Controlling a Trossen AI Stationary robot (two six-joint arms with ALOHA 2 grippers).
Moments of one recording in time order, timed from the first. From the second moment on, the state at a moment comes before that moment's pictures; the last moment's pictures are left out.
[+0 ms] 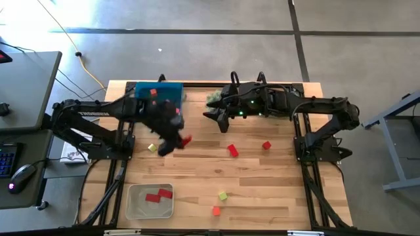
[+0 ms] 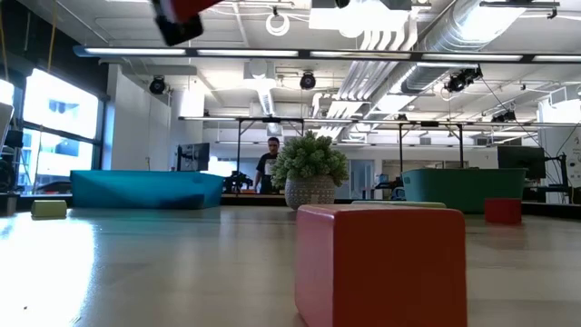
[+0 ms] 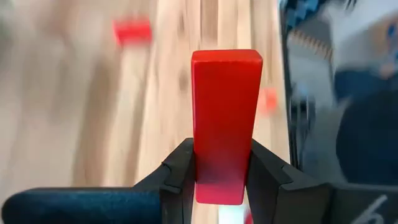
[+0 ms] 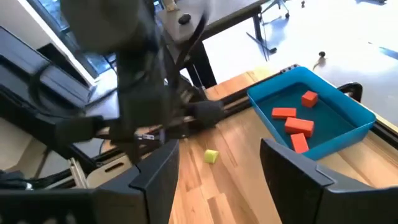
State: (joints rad) left arm 0.13 1.24 1.21 -0.87 0.30 -0.26; right arm -0.05 1.53 1.57 -0.36 0.05 0.38
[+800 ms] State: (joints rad) left arm -0.56 1.42 1.21 -1.10 0.18 -0.81; right arm -0.14 1.53 1.57 -0.56 -0.04 0.36
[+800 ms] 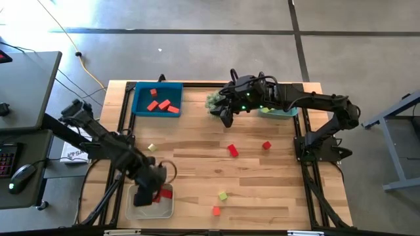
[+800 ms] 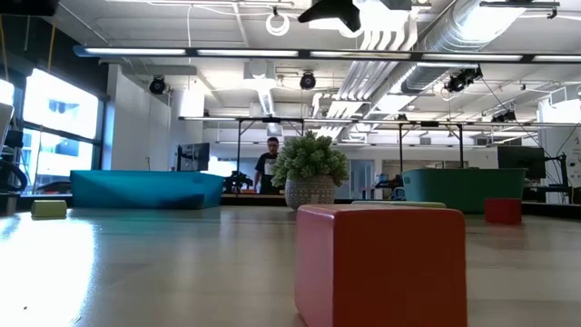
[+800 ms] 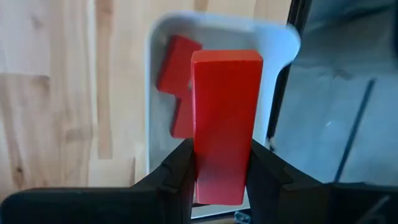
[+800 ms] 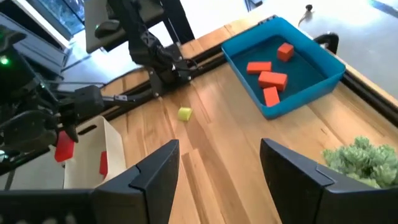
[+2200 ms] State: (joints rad) left arm -0.72 1.66 1.21 -1.04 0.20 -0.84; right arm 0.39 1.83 1.57 -0.85 0.02 1.13
